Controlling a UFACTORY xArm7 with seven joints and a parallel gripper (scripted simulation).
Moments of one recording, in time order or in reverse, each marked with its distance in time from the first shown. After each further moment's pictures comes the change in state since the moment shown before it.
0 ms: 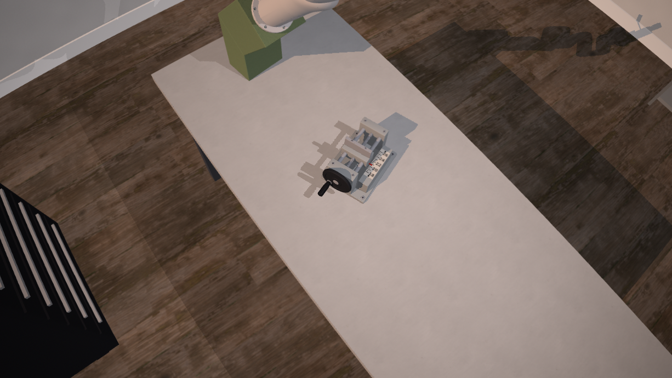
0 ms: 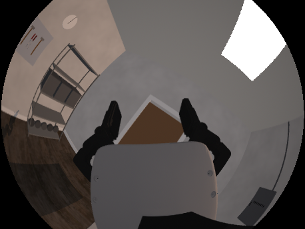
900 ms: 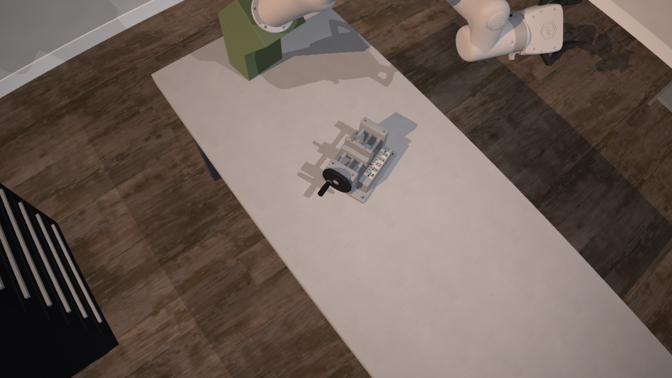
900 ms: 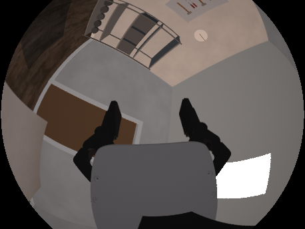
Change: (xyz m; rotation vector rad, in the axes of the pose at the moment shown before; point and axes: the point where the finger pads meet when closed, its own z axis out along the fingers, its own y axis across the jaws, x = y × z) arm -0.157 -0.164 -0.203 0.700 0.350 -1.092
